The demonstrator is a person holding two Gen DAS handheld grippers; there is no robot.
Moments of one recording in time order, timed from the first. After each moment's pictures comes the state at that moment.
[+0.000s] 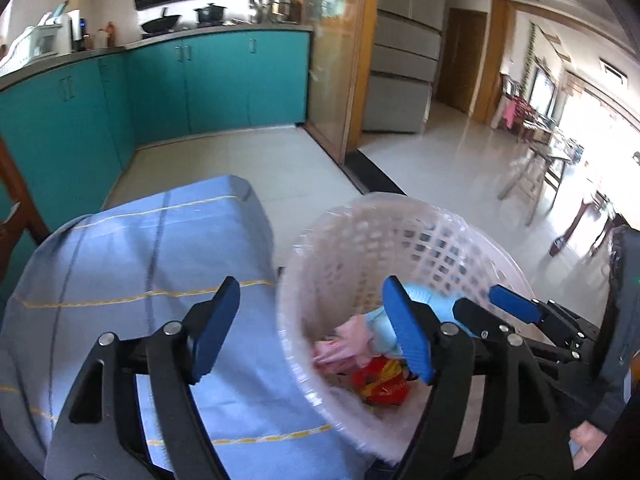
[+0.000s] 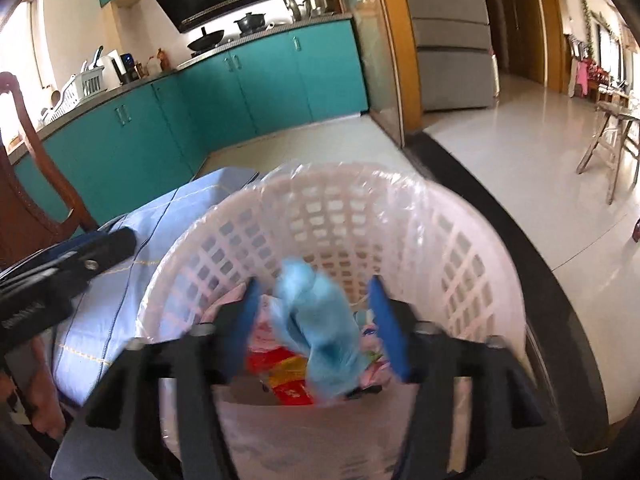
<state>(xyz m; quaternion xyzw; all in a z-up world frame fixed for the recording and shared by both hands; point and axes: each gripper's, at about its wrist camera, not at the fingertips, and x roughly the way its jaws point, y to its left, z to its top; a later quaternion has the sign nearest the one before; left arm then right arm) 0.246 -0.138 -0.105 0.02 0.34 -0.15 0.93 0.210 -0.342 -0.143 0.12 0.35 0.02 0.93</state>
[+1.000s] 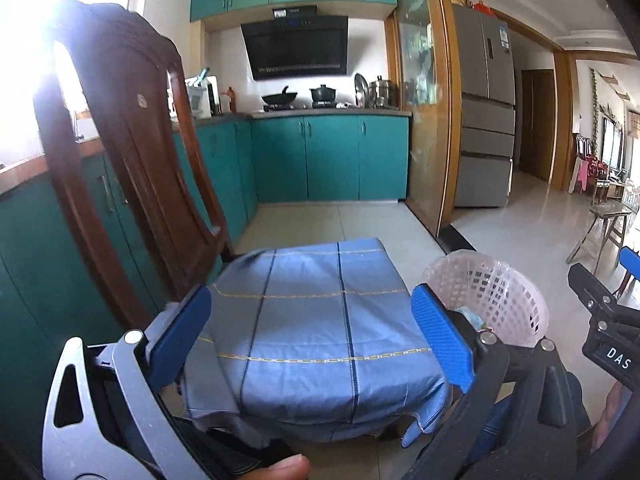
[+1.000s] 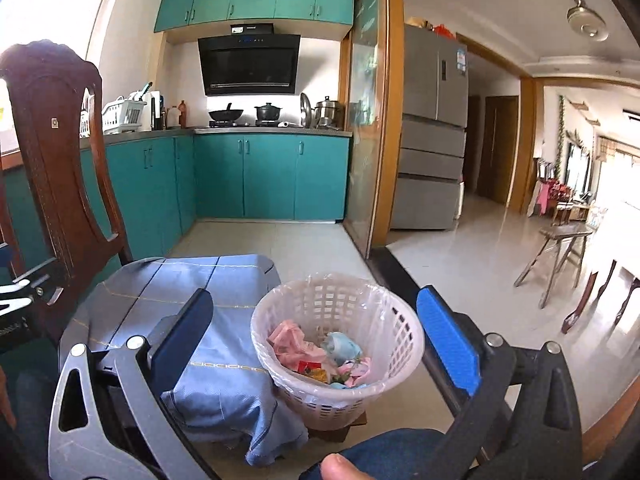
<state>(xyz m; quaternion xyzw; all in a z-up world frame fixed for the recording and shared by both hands) 0.026 0.003 0.019 0.02 0.20 0.03 0.98 0.016 -0.226 0.012 -0.03 0.18 -0.06 0.98</state>
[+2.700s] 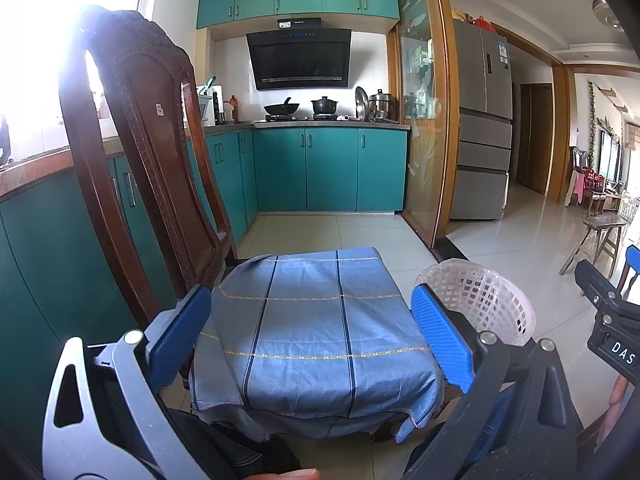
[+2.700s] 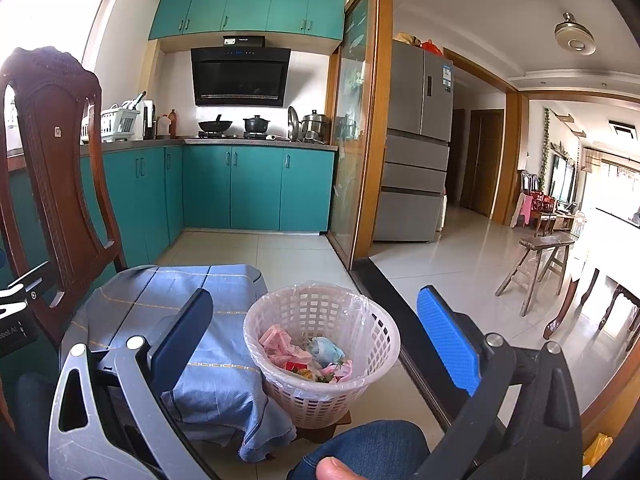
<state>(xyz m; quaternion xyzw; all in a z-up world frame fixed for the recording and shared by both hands) 0.000 0.012 0.023 0.01 0.19 0.03 0.98 -0.022 -0.216 0.022 -0.03 0.15 -0.08 0.98</state>
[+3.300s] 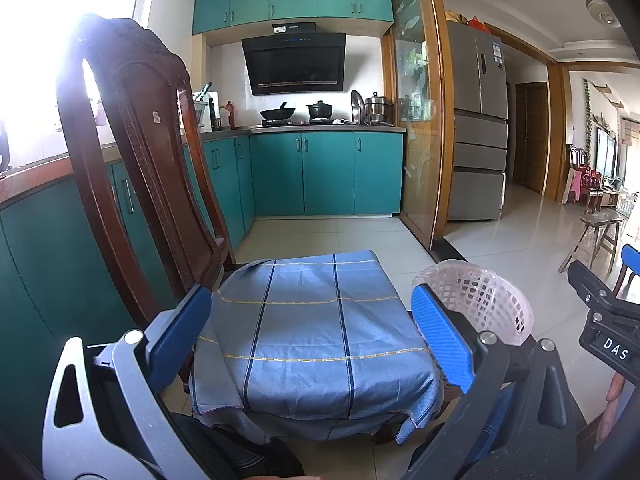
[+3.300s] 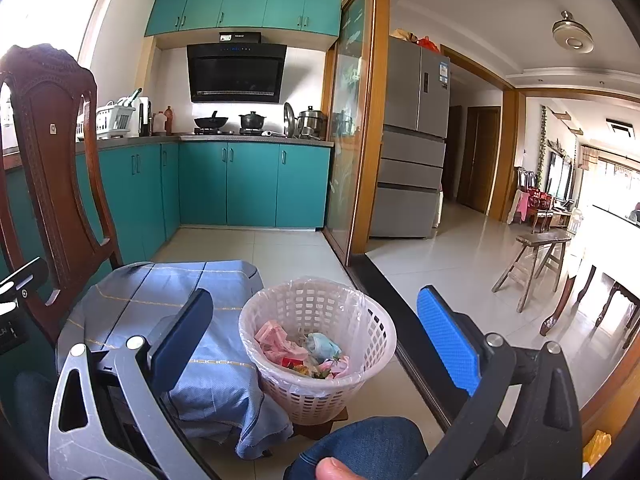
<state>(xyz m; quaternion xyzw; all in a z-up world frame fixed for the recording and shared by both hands) -0.005 0.005 0.025 0.02 0.18 0.02 0.98 -0.022 -0.217 0.019 -0.03 0.16 -0.09 0.98</state>
